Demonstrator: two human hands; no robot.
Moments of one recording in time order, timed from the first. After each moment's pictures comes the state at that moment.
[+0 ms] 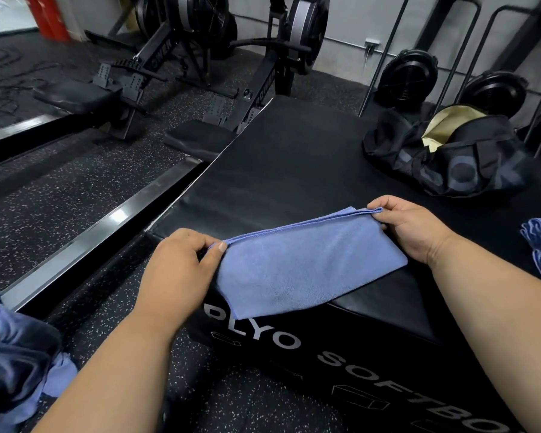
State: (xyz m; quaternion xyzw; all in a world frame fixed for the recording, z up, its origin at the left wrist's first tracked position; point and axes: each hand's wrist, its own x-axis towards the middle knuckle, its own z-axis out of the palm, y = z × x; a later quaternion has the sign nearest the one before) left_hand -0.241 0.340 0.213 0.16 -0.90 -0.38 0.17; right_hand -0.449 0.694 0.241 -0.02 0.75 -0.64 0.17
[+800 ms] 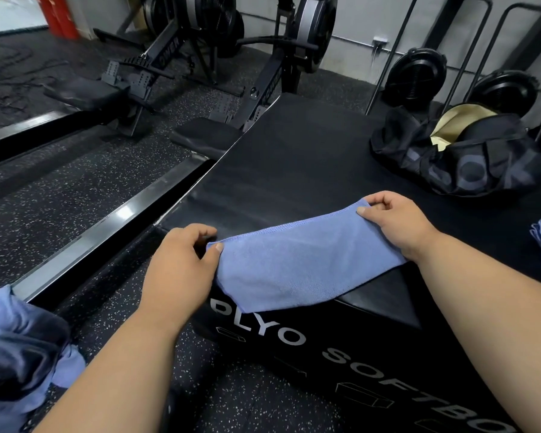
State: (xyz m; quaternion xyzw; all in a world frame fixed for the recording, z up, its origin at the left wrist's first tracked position) left_hand -0.232 0.339 0.212 0.22 -0.88 -0.40 0.15; right_hand -0.442 0.666 0.239 -0.01 0.85 -0.51 0.08
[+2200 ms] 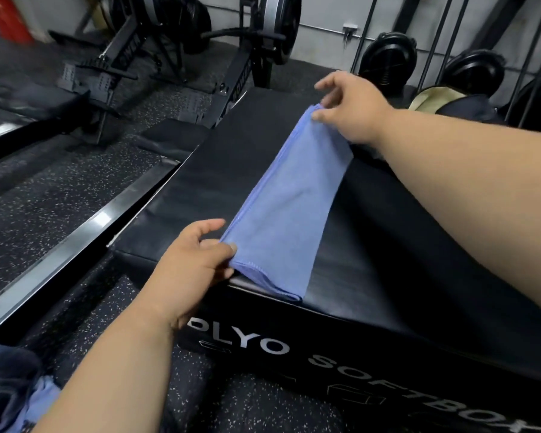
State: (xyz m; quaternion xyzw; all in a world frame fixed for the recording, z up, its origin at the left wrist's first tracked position) left_hand -0.280 0.391 0.237 0.20 -0.65 -0.73 -0.01; right_hand -0.569 0.611 0.349 -0.22 0.93 -0.29 -0.07
